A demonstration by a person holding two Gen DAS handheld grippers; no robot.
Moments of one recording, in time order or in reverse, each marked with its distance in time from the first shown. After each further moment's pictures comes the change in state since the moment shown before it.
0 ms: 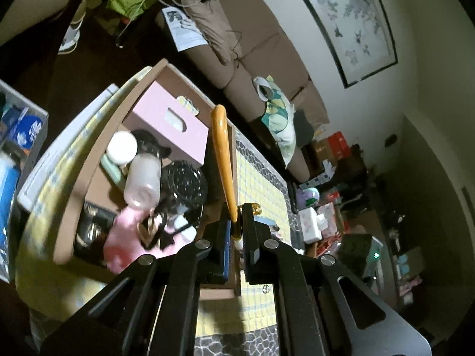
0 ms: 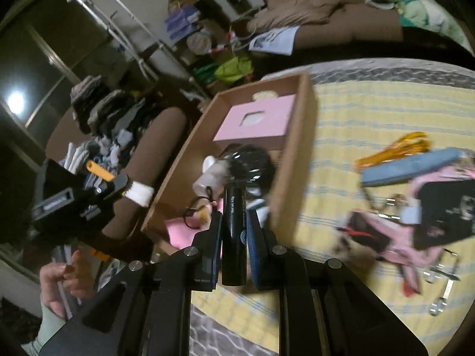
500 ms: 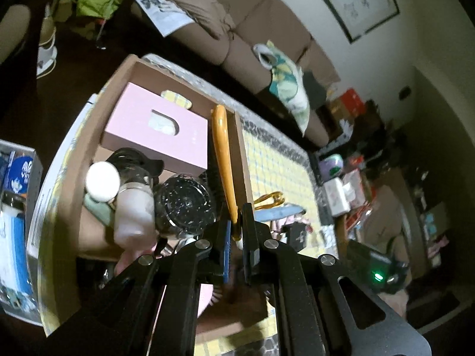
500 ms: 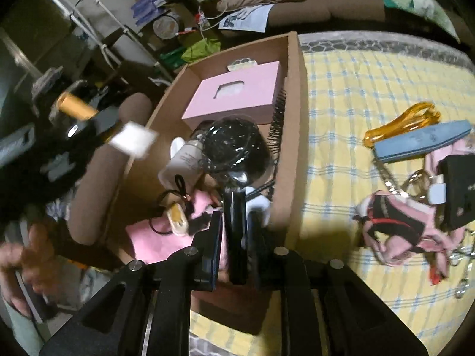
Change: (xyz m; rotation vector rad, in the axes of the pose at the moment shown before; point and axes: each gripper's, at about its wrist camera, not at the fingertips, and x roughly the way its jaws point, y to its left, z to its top) left arm 0.068 -0.025 0.034 0.173 0.172 0.112; right arm 0.055 0.000 -0.010 0.053 0.053 -0.165
